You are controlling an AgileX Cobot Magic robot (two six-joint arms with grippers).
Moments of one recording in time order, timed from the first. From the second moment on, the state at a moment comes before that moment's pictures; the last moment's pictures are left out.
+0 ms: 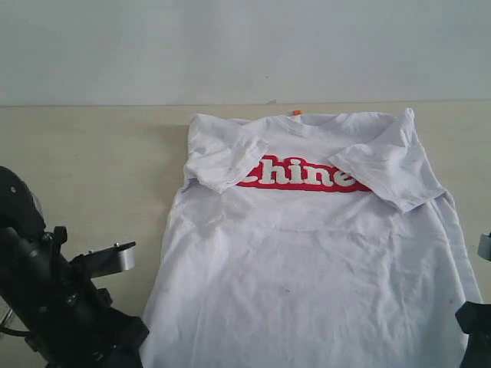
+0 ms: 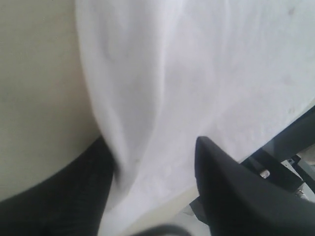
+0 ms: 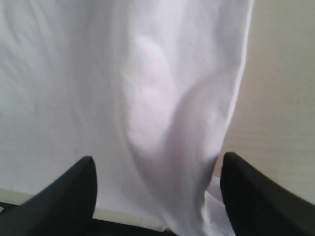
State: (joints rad) left arm -0.32 1.81 -0.67 -0.78 0.87 0.60; right arm -0.28 1.50 -0.52 0.38 0.92 -0.31
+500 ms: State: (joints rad) left arm -0.32 1.85 -0.67 -0.88 0.88 0.68; right arm -0.28 1.50 -0.51 0.39 0.93 -0.31
